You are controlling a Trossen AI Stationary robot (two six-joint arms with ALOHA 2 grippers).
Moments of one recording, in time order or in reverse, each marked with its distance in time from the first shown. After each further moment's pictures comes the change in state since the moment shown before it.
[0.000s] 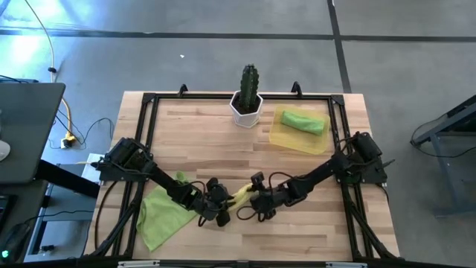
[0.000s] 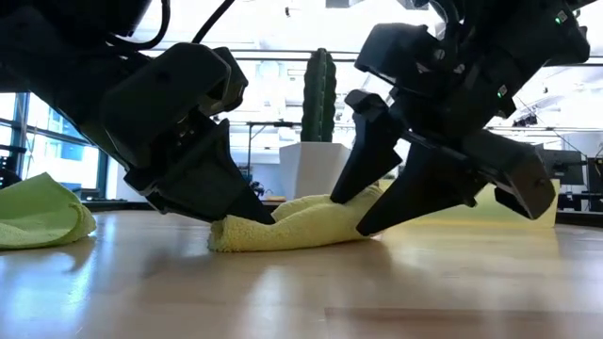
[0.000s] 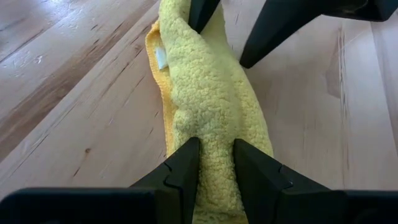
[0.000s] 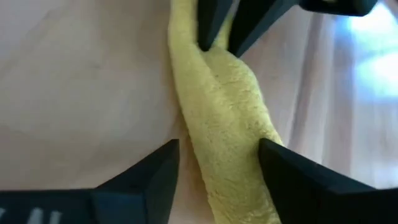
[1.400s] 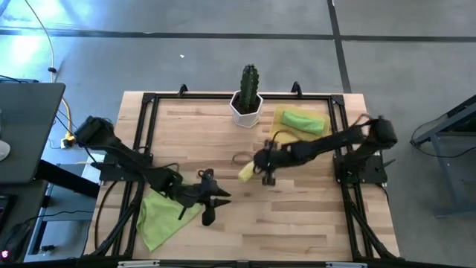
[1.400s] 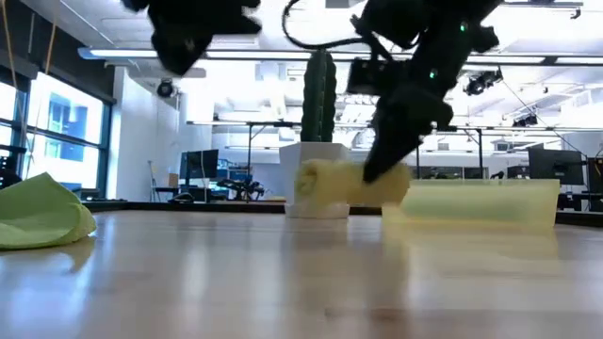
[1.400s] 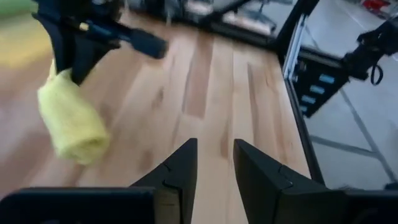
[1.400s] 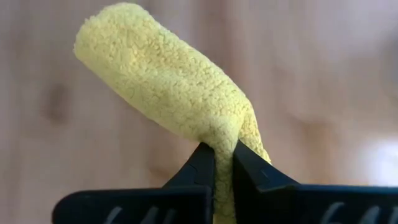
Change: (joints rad) left arm -0.008 -0.462 0.000 -0.136 0.072 0.237; right arm -0.347 -0.235 -0.003 -0.373 -0.233 0.344
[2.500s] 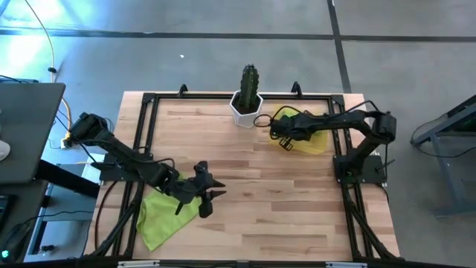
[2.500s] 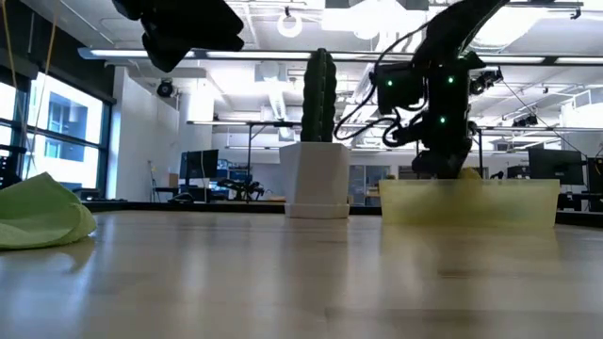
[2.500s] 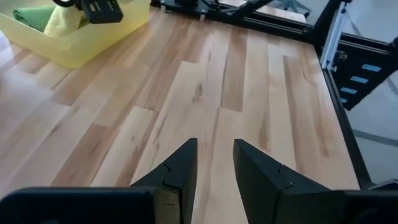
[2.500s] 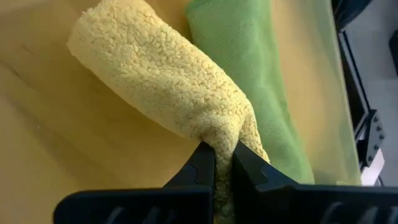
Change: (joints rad) left arm 0.014 -0.090 0.000 -0.188 -0.075 0.018; right arm -0.381 -0.025 0.001 -0.570 0.373 0.316
